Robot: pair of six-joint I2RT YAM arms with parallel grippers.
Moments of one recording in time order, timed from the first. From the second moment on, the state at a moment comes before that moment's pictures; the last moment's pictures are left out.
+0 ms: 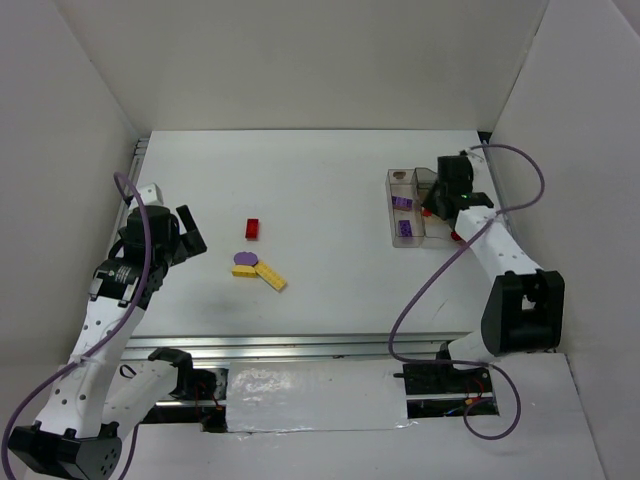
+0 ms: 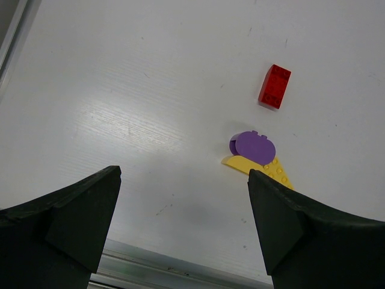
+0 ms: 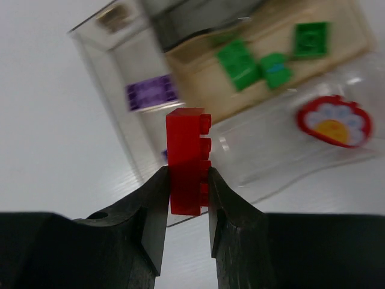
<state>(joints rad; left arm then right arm) -0.16 0.83 0.97 -0.80 -0.33 -0.45 0.13 1.49 1.14 -0.39 0.21 0.49</state>
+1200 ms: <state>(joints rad) -0.16 0.84 0.97 -0.80 -0.32 -0.45 -0.06 1.49 0.99 -0.33 0.38 0.77</state>
